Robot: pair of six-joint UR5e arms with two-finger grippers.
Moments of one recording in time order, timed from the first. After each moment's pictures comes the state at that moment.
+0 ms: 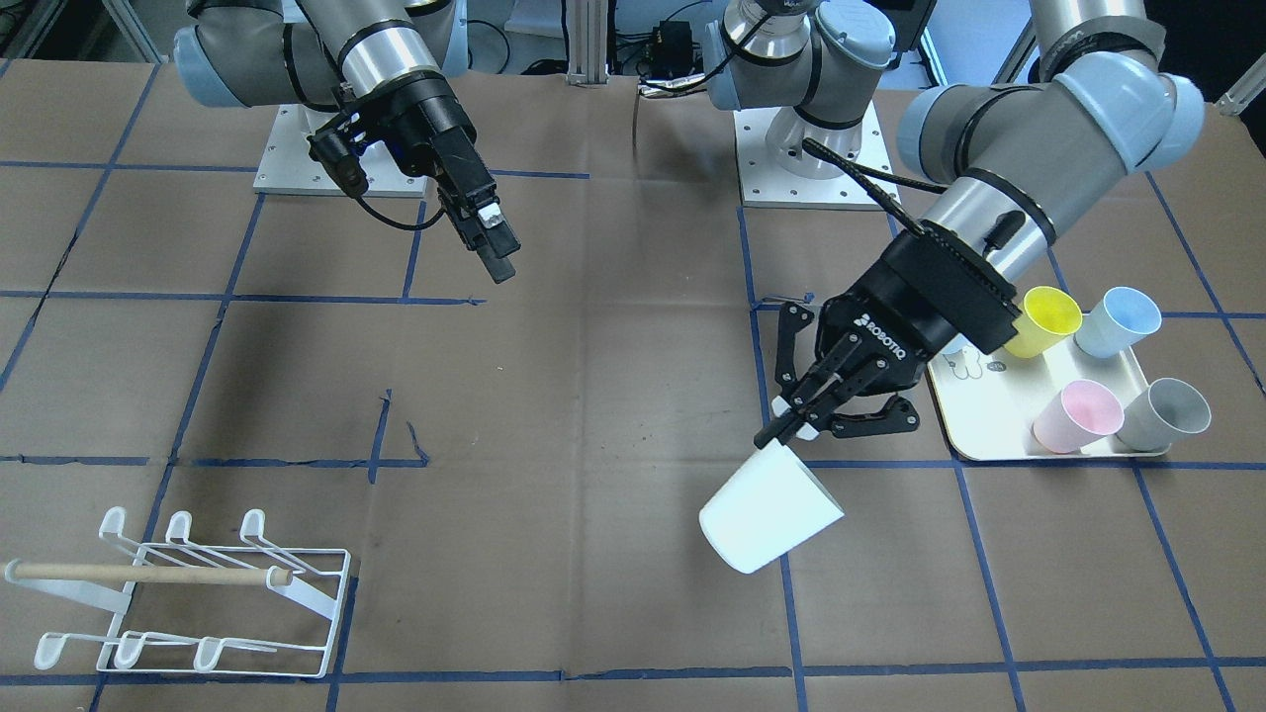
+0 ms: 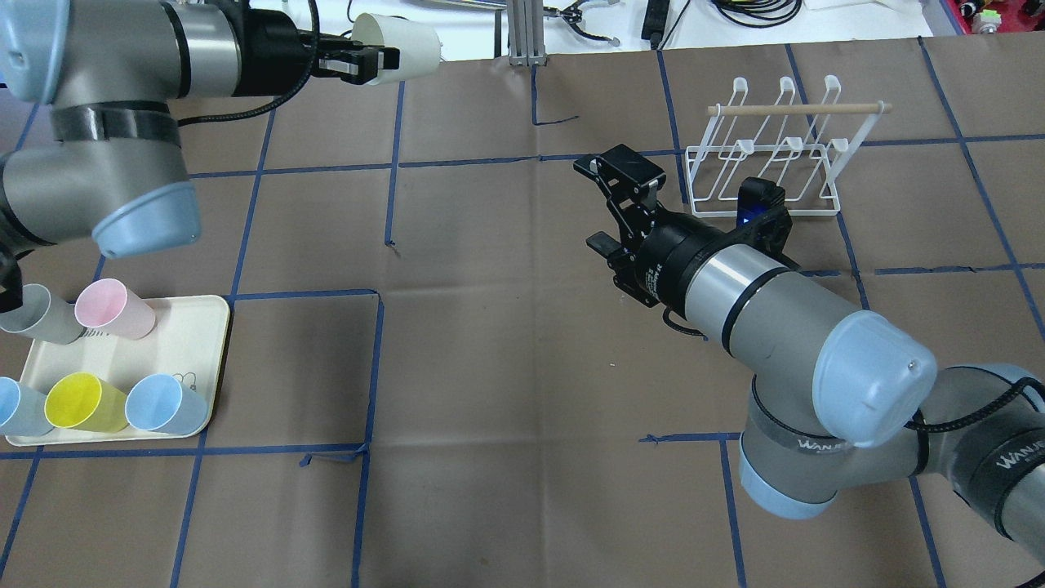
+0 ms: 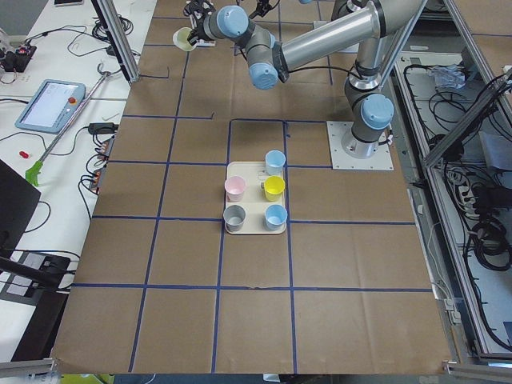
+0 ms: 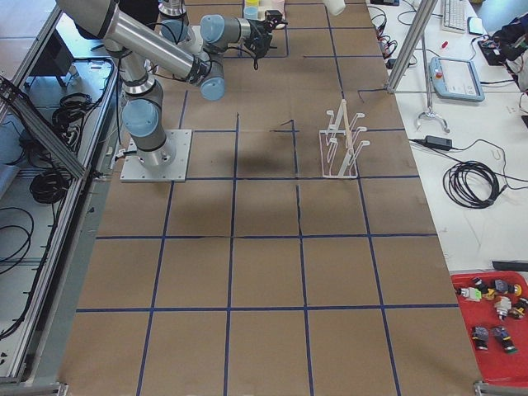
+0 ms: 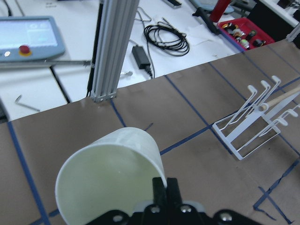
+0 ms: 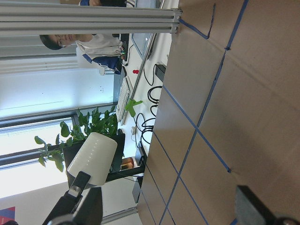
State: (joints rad) left arm -1.43 -1.75 -1.87 -0.39 0.72 0.47; right arm 1.70 -1.63 2.36 -3.43 -1.13 1.47
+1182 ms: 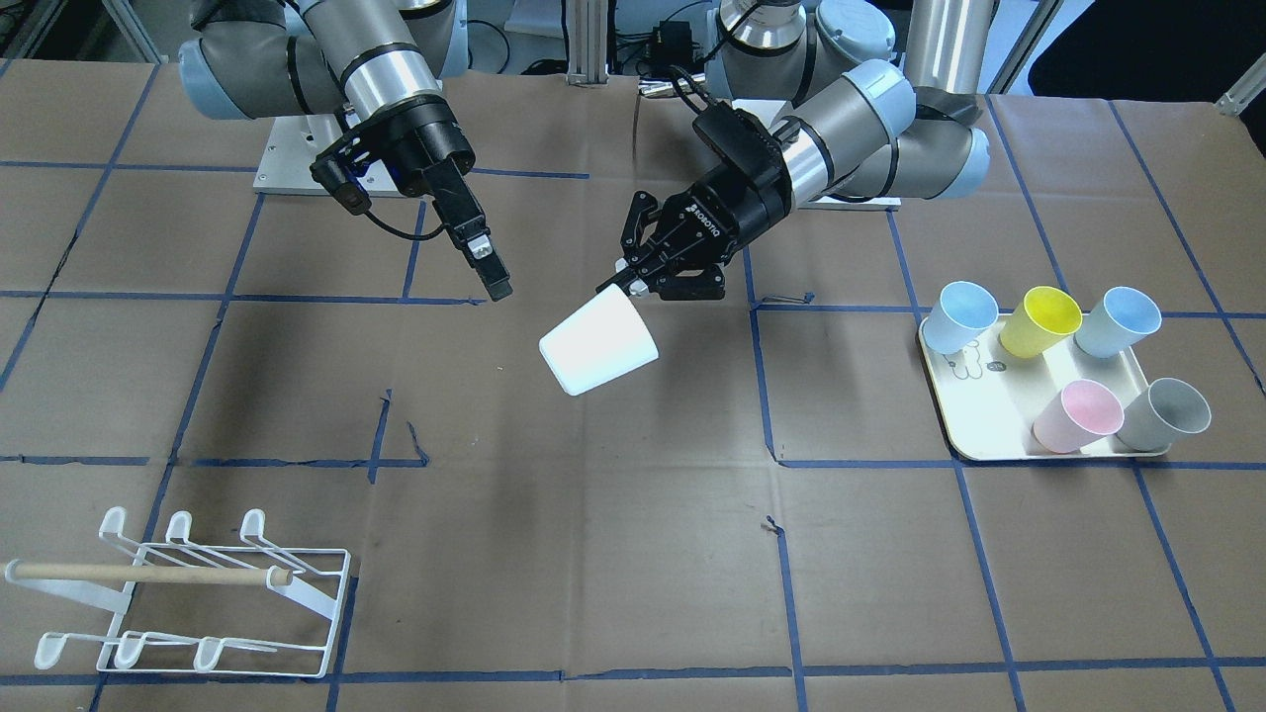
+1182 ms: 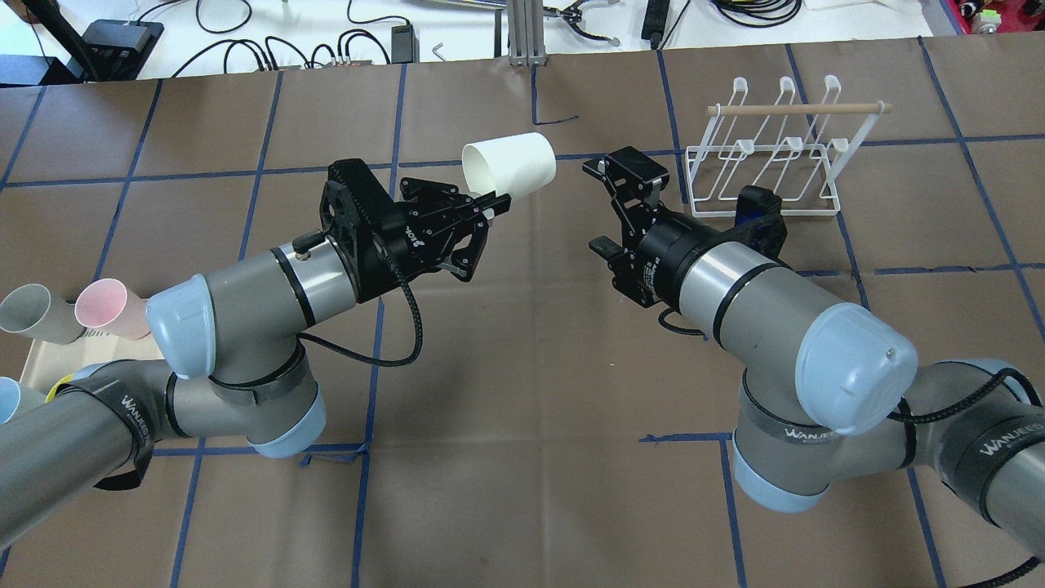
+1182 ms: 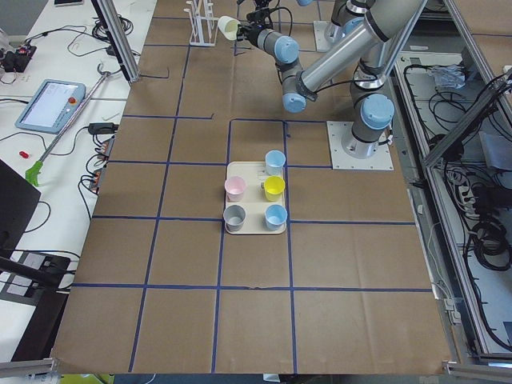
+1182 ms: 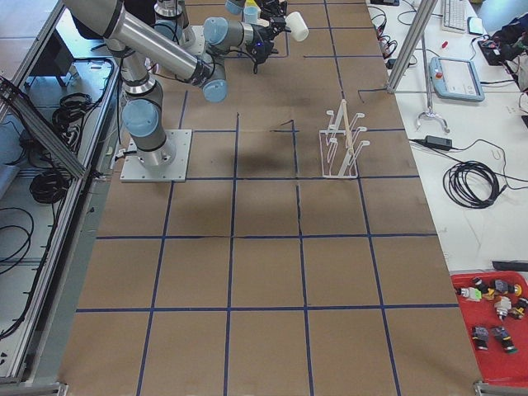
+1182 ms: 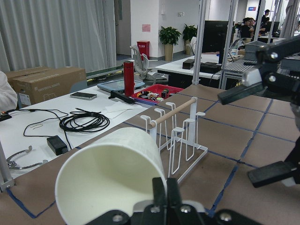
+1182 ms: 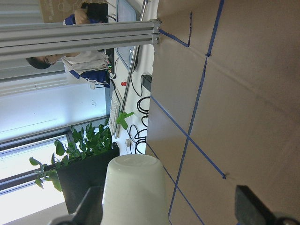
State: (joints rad) left arm -1.57 -1.75 -2.31 0.45 0.63 0.38; right arm 1.70 -1.58 2.35 -3.42 -1.17 1.55
